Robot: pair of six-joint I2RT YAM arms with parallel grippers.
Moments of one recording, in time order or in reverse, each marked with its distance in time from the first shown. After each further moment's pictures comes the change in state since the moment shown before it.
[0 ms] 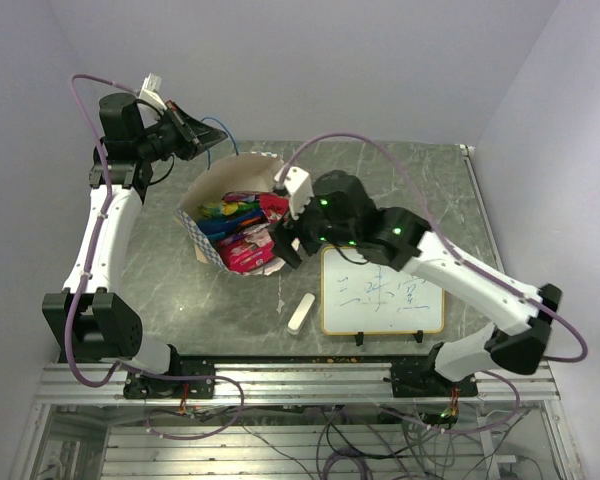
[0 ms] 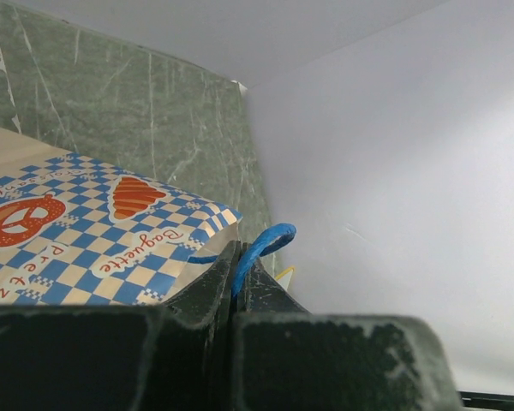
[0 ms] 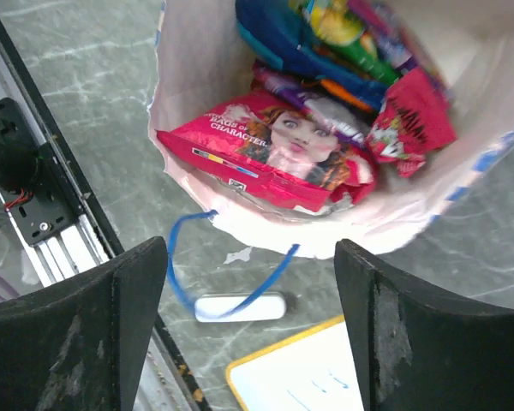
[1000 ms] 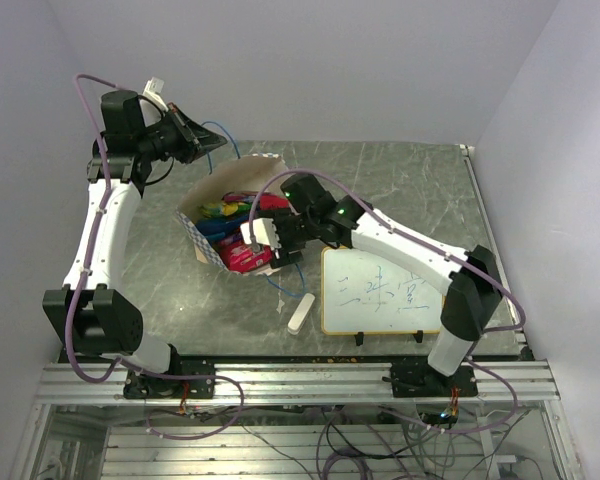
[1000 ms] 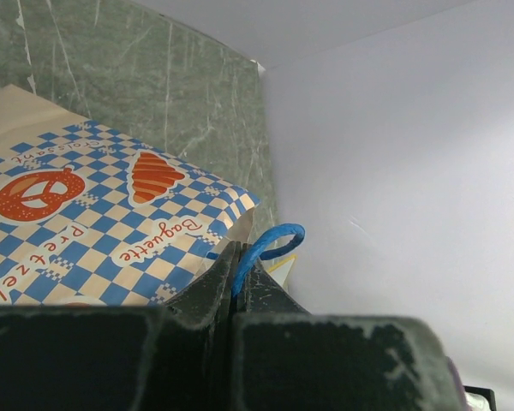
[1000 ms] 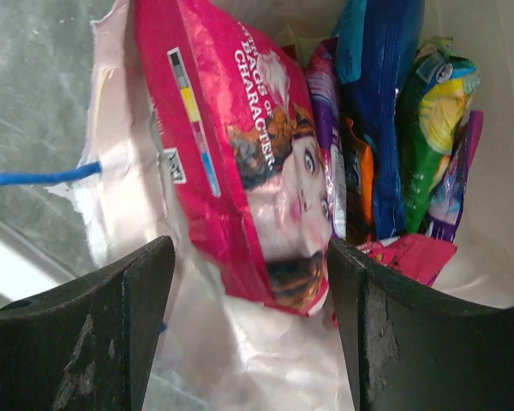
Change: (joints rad) left arm 0.000 0.030 0.073 -0.171 -0.018 0.027; right arm -0.136 0.235 -0.038 0.028 -0.406 -1.032
